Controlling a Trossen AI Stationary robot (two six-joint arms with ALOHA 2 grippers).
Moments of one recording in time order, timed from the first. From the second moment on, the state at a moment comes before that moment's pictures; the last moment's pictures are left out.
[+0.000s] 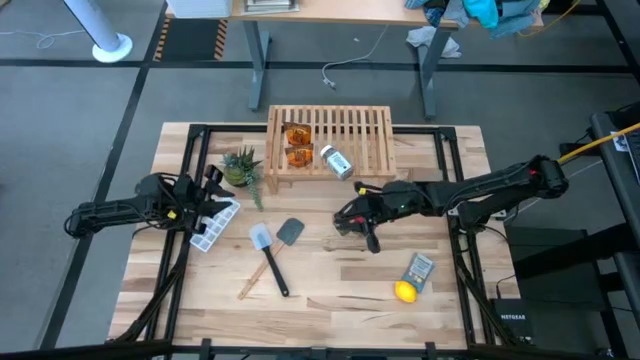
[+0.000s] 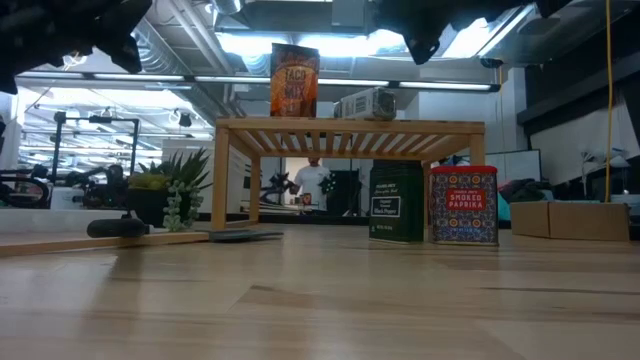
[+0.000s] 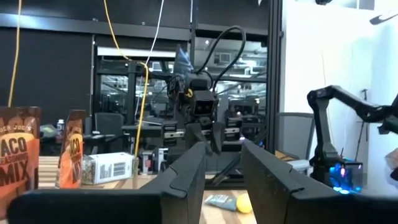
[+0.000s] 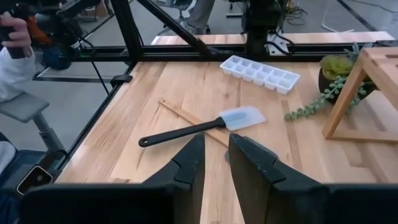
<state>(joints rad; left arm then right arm) 0.15 0.01 0.04 0.33 0.23 -0.11 0.13 1.29 0.82 0.12 -0.10 0.07</state>
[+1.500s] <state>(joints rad) -0.08 1.16 0.28 0.83 -0.08 -0.03 0.13 1.30 0.91 -0.06 0.47 0.07</state>
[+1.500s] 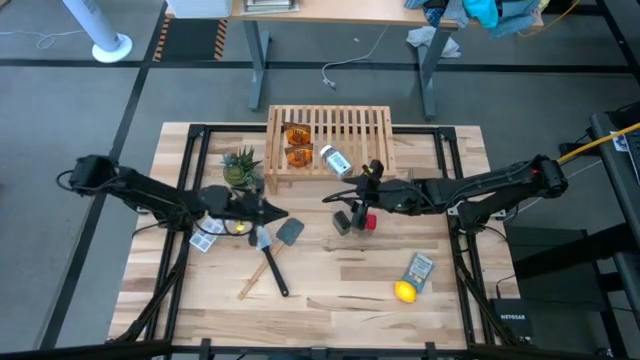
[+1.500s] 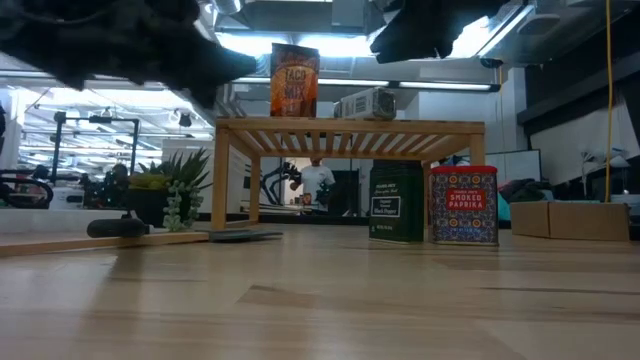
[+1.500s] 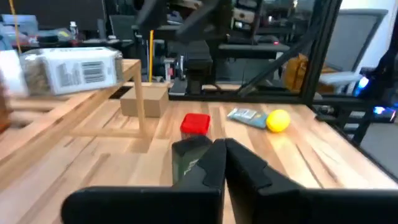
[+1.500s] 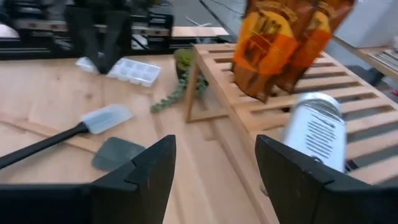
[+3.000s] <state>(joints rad) 0.06 1.68 0.80 0.82 -0.30 0.08 -0.08 1.25 0.91 -0.30 0.62 0.07</state>
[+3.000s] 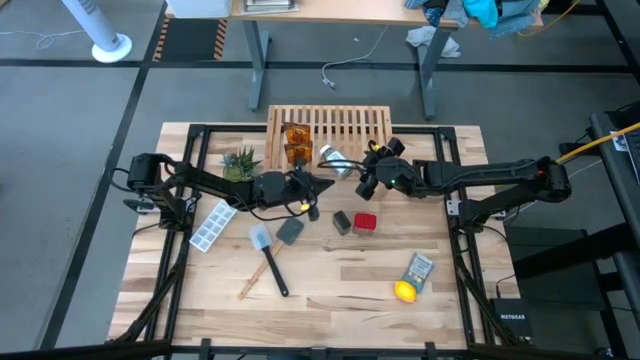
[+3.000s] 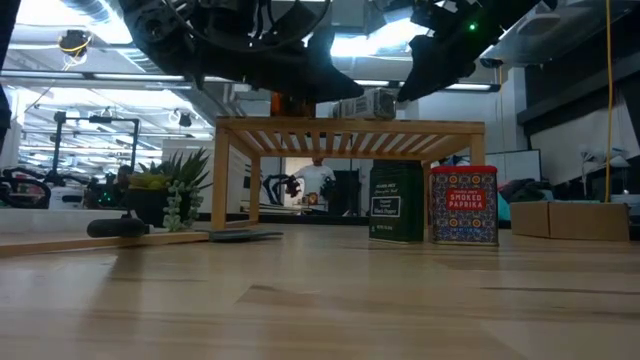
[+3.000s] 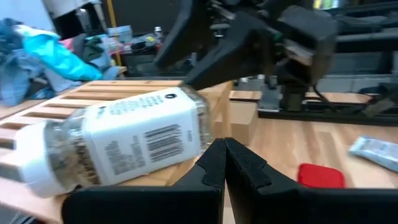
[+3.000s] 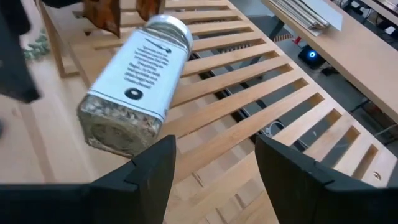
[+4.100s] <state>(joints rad) 0.08 1.68 0.80 0.82 -0.37 0.00 -0.07 1.31 0.91 -0.18 0.34 0.11</state>
